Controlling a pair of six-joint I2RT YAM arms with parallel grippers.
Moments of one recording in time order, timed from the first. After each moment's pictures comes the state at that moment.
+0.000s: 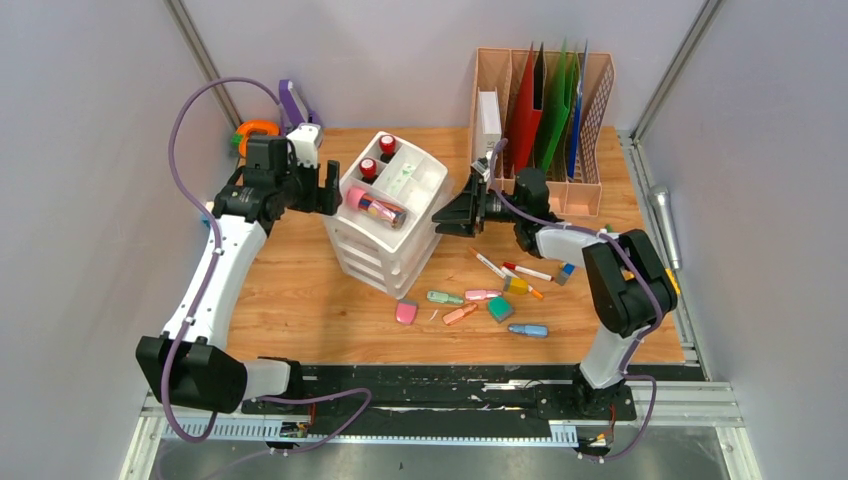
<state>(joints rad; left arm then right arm) -0.13 1.28 1.32 -0.71 0.15 0.03 0.37 1.77 0.95 0.74 -1.06 1.23</state>
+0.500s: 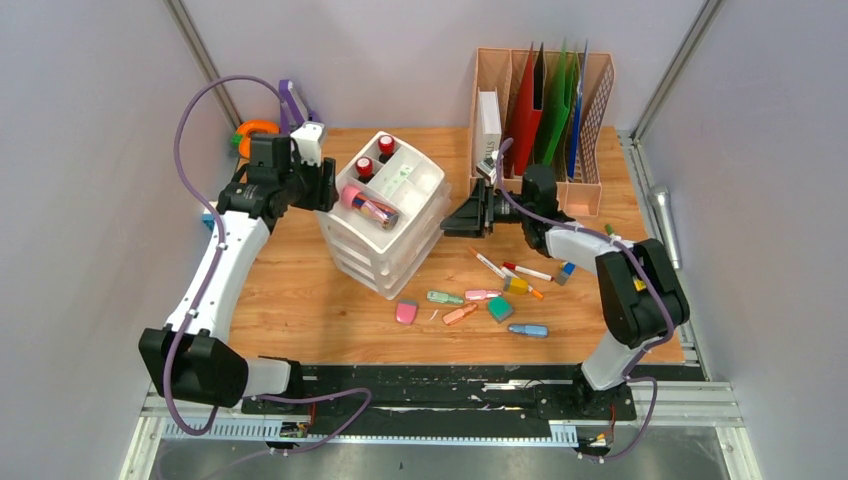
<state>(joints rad) -0.14 1.31 1.32 -0.68 0.16 0.04 0.34 1.71 0.94 0.60 -1.13 1.05</state>
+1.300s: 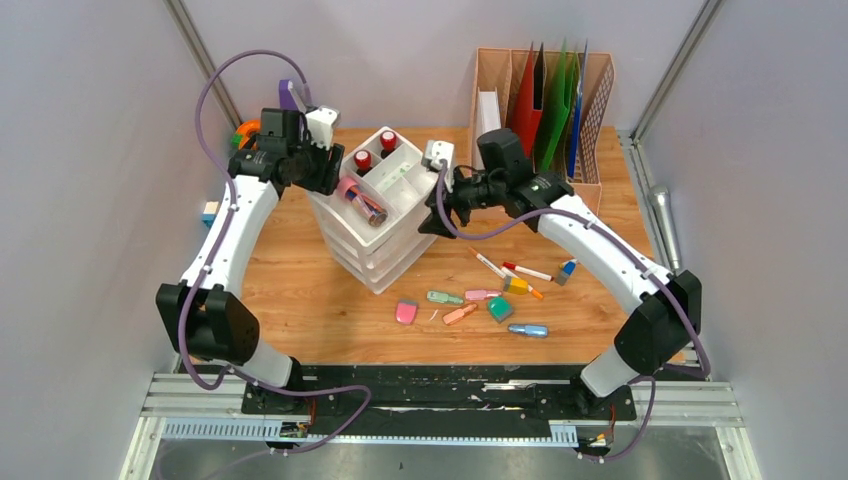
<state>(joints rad) -0.13 1.51 1.53 -0.77 0.16 0.21 0.57 1.56 1.47 -0.45 -0.75 -0.32</state>
